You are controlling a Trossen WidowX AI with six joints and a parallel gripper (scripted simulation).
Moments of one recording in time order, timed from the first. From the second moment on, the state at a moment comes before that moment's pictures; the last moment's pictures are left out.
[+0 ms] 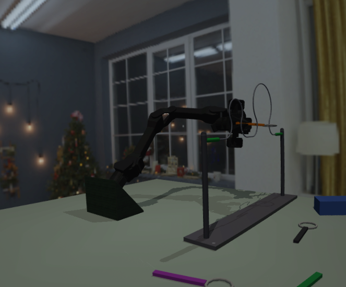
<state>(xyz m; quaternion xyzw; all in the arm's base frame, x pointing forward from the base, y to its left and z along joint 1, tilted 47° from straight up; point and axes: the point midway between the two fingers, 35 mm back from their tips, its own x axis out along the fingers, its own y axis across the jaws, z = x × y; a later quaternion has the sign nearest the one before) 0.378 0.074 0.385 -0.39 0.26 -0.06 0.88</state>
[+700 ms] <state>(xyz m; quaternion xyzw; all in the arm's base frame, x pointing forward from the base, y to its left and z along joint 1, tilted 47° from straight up) 0.378 0.054 0.414 -0.48 0.24 -0.08 0.84</state>
